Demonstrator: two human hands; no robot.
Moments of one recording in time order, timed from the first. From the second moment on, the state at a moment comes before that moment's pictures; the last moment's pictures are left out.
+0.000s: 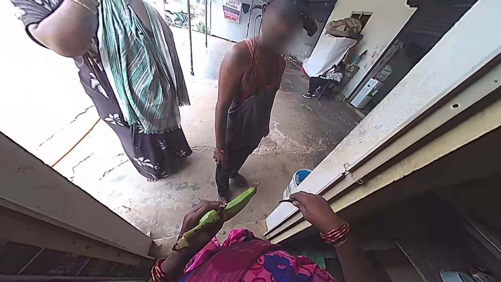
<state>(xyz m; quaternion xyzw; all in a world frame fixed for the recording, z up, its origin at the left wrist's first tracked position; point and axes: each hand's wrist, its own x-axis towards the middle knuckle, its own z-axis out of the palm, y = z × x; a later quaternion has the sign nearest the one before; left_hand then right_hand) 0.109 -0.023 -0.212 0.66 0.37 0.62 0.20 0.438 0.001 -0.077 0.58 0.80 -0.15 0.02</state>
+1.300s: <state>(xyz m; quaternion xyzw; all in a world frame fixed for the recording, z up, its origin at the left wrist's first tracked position) 0.090 -0.032 -0.214 0.68 0.40 0.59 0.17 0.463 0.004 -0.053 0.69 0.67 -0.13 -0.24</state>
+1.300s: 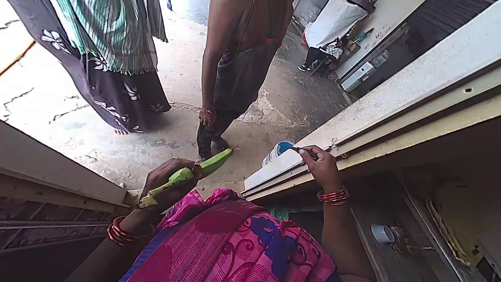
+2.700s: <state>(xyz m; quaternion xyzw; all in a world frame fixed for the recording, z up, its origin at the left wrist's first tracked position) 0.110 -0.023 -0.224 0.68 0.40 0.58 0.19 0.439 -0.018 -0.099 0.60 0.73 -0.20 -0.25</state>
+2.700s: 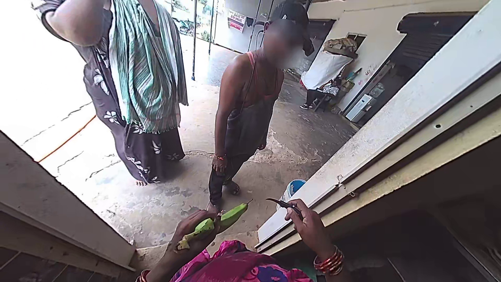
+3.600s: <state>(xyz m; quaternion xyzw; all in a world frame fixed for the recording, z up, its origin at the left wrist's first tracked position) 0.112 -0.021 -0.223 0.68 0.42 0.57 0.20 0.441 -0.002 -0.110 0.58 0.65 -0.18 -0.46</state>
